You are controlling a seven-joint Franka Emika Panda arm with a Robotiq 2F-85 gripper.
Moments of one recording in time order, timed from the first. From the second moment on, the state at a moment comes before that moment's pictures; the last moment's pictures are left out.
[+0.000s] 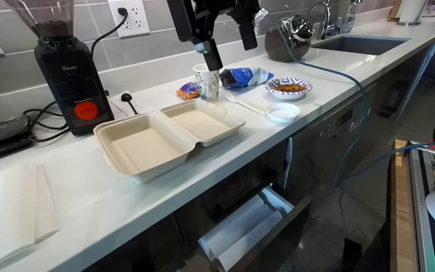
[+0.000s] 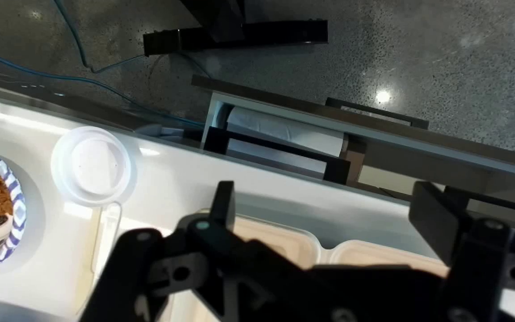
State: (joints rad) arm 0.11 -0.13 0.28 -2.07 0.04 1.68 0.43
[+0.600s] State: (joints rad) arm 0.10 -0.12 0.24 -2.07 0.02 1.69 0.57
